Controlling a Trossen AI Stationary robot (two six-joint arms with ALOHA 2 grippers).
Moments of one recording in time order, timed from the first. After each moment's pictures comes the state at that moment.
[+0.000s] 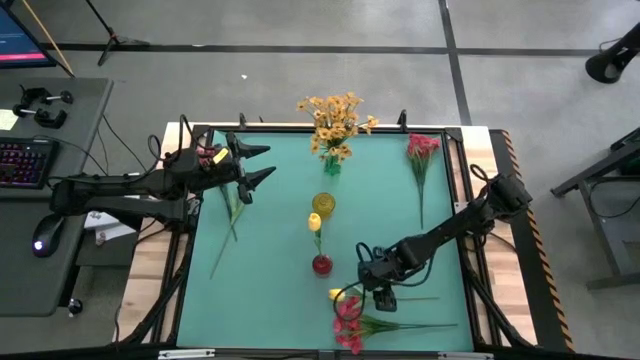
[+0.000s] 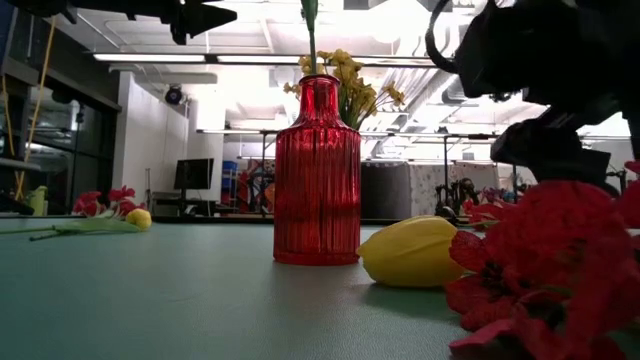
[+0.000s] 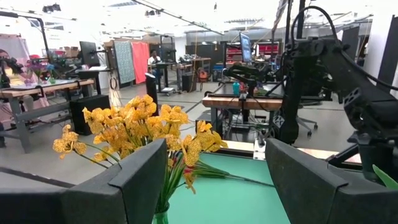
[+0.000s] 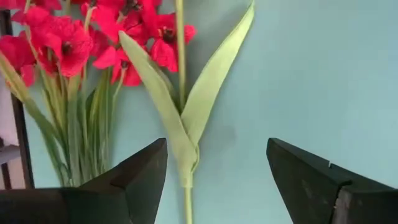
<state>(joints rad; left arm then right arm) 0.15 0.77 0.55 0.32 -0.17 0.06 0.50 1.75 1.05 -0.52 -0.13 0.57</state>
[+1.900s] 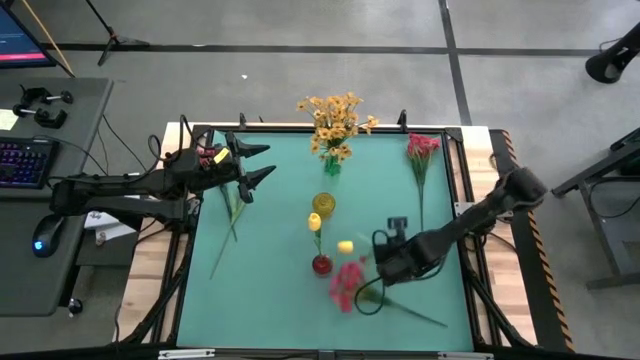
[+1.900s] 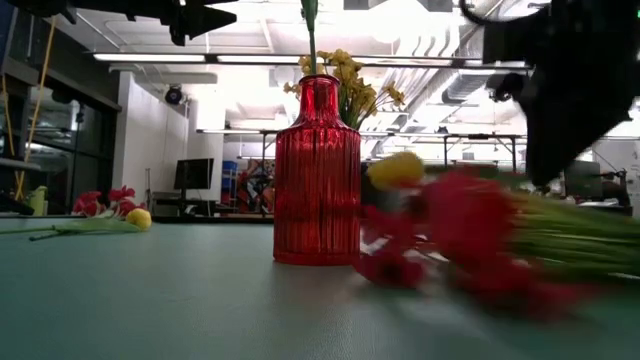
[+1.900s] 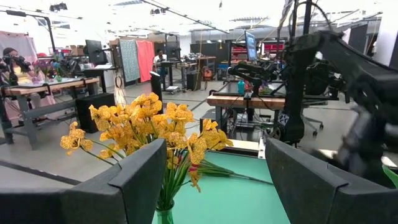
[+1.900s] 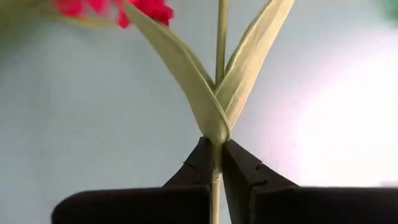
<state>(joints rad) 0.15 0.77 0.55 0.31 -0.19 0.06 0.52 1.59 1.03 -0.94 0.43 0.40</state>
